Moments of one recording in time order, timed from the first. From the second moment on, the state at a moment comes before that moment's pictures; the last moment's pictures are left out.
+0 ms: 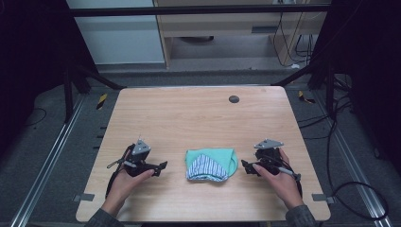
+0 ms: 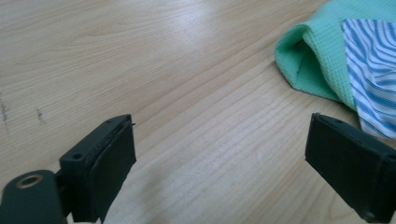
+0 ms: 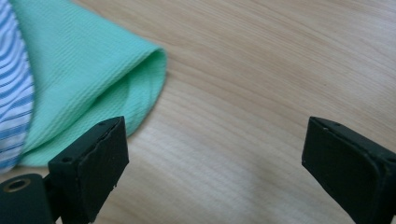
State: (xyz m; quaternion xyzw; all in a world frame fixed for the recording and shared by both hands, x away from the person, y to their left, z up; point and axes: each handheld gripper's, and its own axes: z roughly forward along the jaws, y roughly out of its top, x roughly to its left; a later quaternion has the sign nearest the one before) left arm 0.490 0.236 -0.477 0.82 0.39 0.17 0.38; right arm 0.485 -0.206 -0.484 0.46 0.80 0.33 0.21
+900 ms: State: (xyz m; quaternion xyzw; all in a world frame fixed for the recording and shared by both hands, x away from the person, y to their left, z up) left arm 0.559 0.257 -0.497 0.82 0.44 0.19 0.33; right arm 0.549 -0.240 -0.496 0.54 0.74 0.32 0.22
